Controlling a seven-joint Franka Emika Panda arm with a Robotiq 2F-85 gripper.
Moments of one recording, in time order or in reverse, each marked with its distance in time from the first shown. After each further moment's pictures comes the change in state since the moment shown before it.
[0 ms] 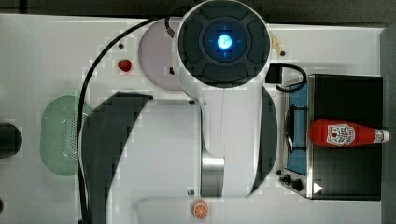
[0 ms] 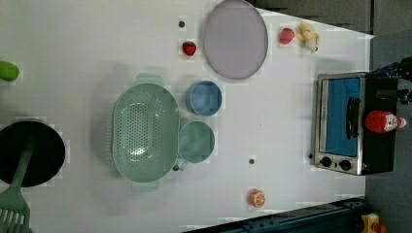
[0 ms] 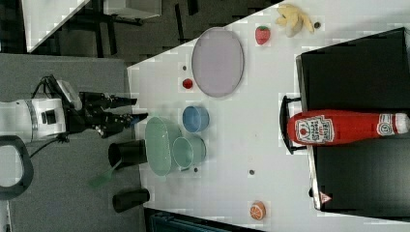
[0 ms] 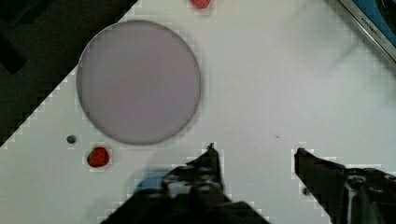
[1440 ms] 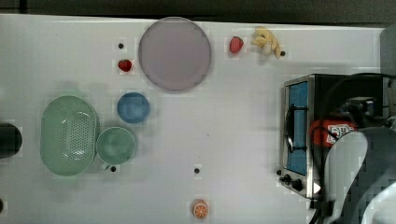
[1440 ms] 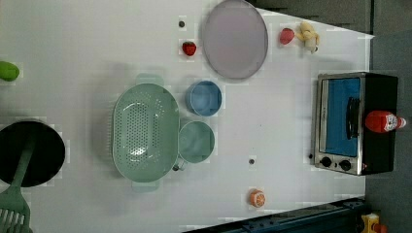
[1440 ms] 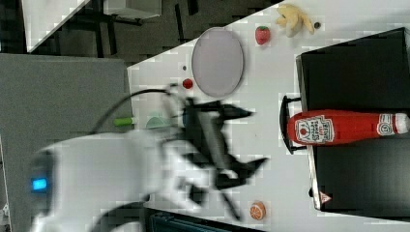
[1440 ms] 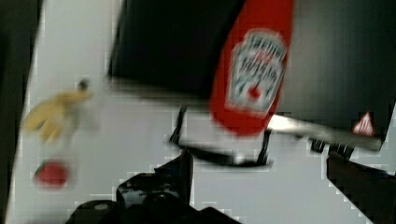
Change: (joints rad) arm -0.100 0.046 -0.495 -0.098 -0.004 0.139 0.000
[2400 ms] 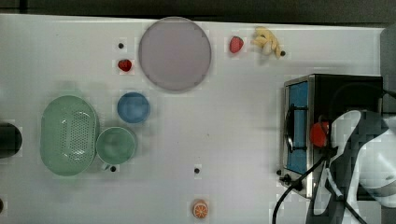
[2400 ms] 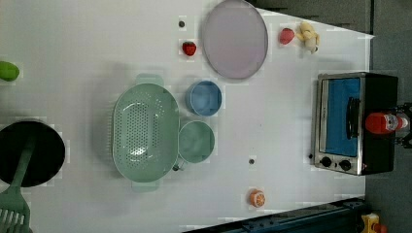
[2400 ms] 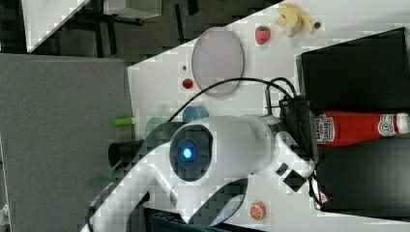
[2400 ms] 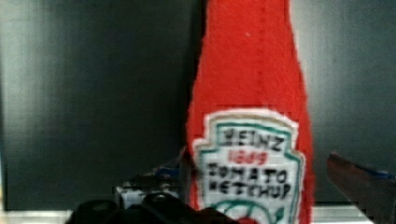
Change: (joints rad) arm -0.043 0.266 -0.080 -0.076 0.168 0.238 0.000
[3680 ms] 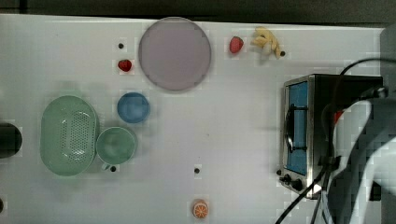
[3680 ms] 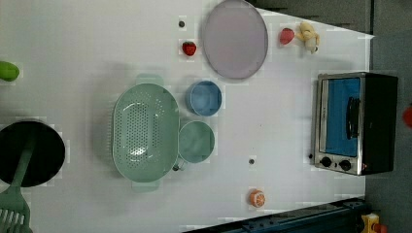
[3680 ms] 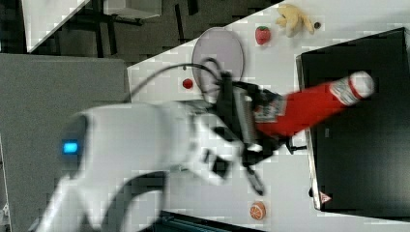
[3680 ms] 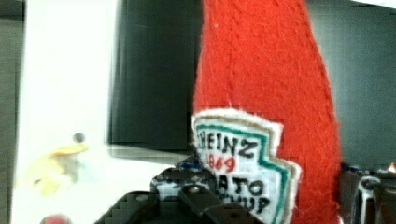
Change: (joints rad) arm 0.035 -0.119 0.057 0.194 -0.144 -0.188 0.000
